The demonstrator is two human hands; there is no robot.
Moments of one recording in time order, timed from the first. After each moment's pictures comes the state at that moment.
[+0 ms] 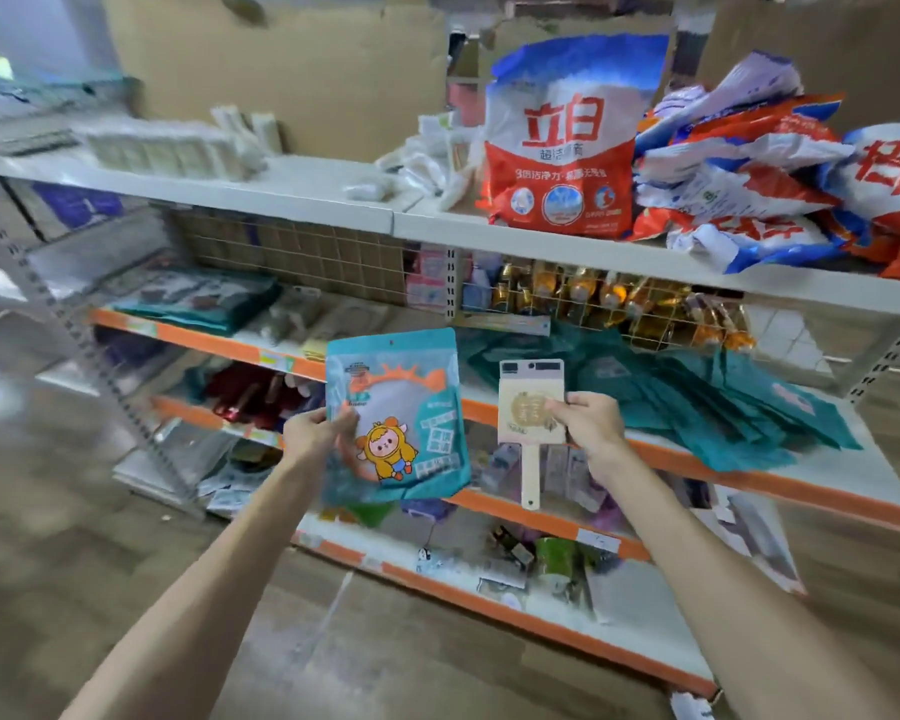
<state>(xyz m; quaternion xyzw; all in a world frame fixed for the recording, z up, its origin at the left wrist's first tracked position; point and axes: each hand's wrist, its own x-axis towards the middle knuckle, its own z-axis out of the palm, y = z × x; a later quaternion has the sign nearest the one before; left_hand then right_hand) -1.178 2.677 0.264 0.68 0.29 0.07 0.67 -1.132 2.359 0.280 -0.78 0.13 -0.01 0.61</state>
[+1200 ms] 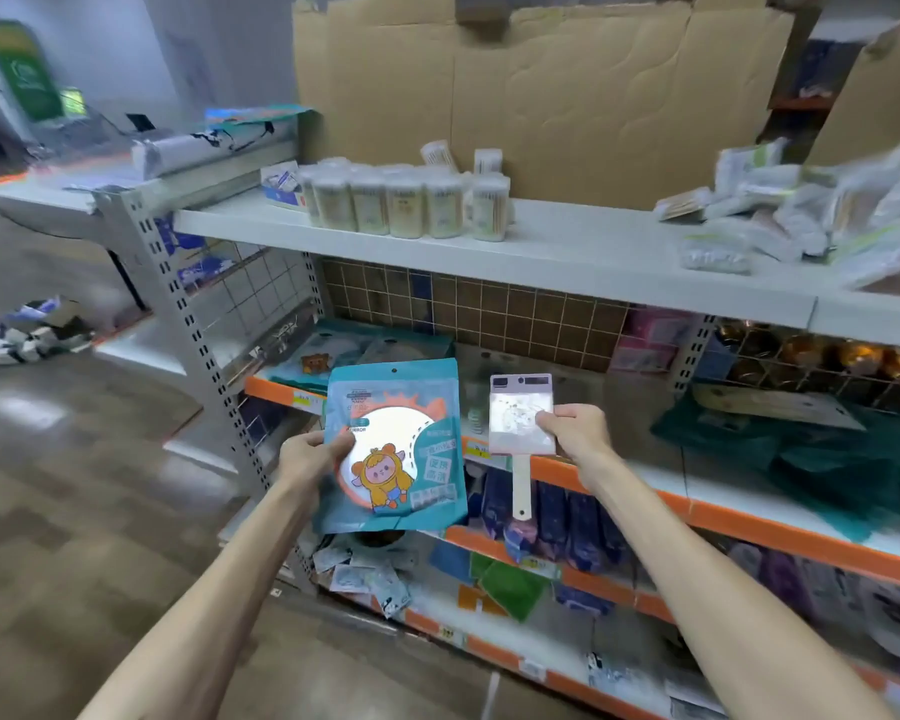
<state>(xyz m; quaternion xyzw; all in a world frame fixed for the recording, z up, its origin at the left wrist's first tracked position) -1.025 3.161 0.260 0.68 0.31 0.06 0.66 -0.938 2.854 0.255 -0.78 0.12 0.03 0.62</state>
